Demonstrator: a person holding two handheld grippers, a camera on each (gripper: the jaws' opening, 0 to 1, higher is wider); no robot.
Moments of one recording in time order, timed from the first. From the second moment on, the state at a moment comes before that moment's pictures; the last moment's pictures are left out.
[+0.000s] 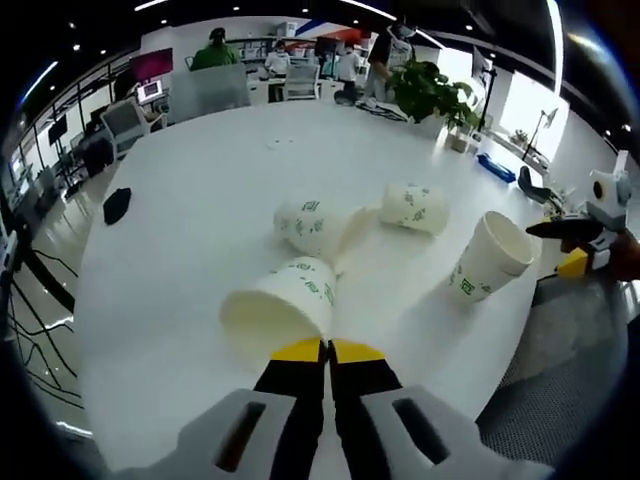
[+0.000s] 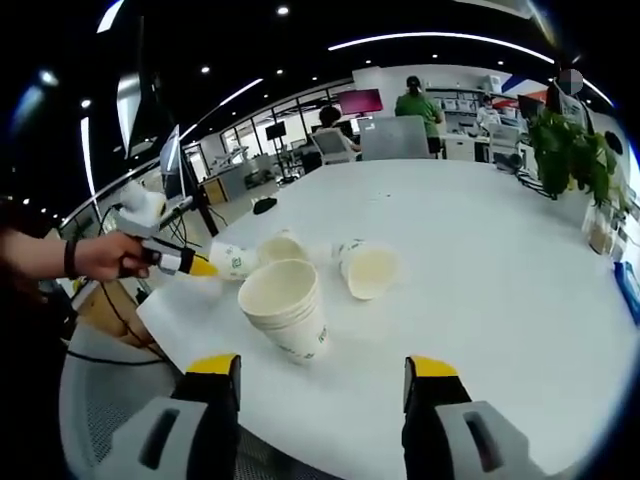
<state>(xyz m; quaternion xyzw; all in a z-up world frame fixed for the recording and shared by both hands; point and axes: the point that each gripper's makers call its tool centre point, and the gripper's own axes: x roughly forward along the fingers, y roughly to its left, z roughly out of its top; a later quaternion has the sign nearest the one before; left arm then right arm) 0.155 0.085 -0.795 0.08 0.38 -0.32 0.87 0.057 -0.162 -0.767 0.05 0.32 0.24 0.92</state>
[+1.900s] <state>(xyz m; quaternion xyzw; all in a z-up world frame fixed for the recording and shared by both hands) 0.109 -0.038 -0.681 0.12 0.23 -0.46 0.85 0.059 -0.164 -0.768 0.05 0.31 0.24 0.92</state>
